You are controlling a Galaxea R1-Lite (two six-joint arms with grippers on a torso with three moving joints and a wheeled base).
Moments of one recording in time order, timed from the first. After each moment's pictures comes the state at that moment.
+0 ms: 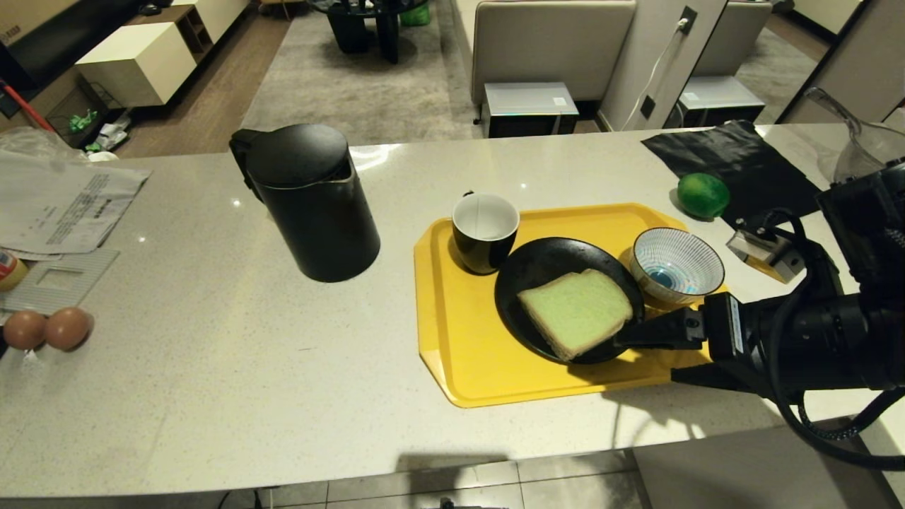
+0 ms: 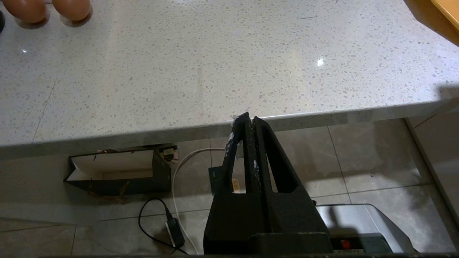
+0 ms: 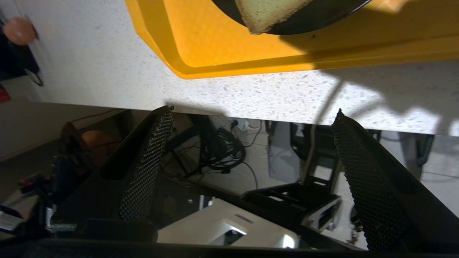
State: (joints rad) left arm 0.00 0.00 0.00 0.00 0.00 0.01; right arm 0.45 1.43 -1.08 0.37 0.25 0.70
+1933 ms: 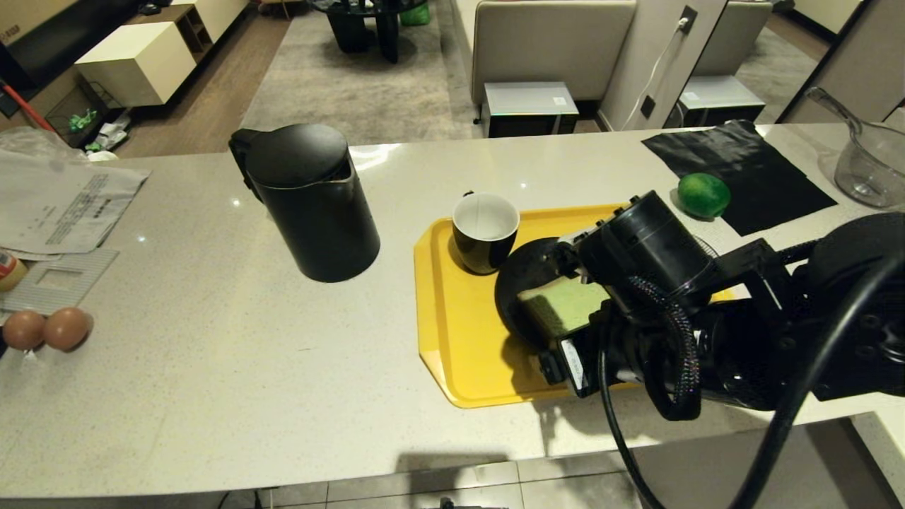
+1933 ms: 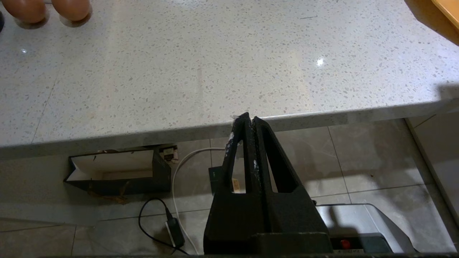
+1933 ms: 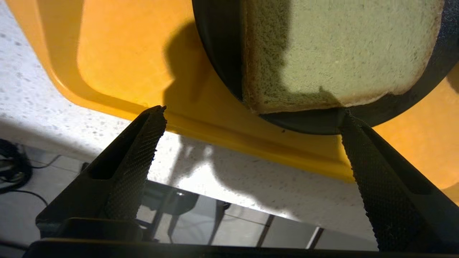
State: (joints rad) left arm 0.00 0.00 0.00 0.00 0.00 0.01; right arm 0.82 1.74 -1.33 0.43 -0.47 0.26
